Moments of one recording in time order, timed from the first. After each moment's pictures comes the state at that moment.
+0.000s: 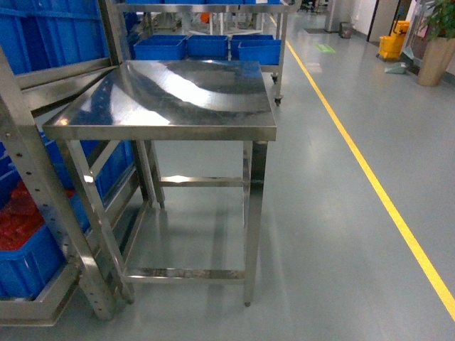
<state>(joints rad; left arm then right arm) 0.00 0.01 0.01 0.00 0.00 -0.01 0.00 0.00 0.01 -0.01 0.00 0.01</state>
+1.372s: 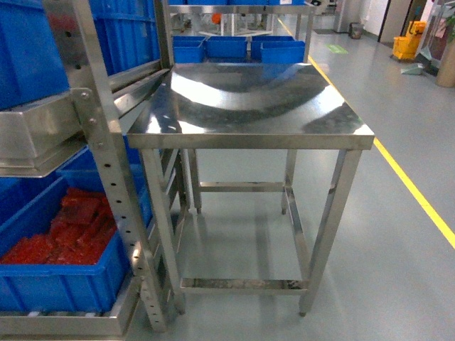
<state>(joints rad) 0.00 0.01 0.01 0.00 0.00 -0.01 0.00 0.00 0.01 0.00 0.00 0.01</state>
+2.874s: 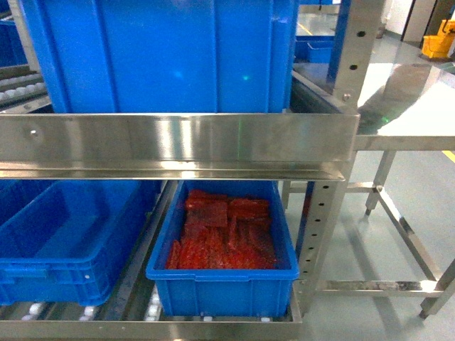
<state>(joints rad) 0.00 0.01 0.01 -0.01 0.00 -0.01 0.00 0.00 0.01 -0.01 0.00 0.01</state>
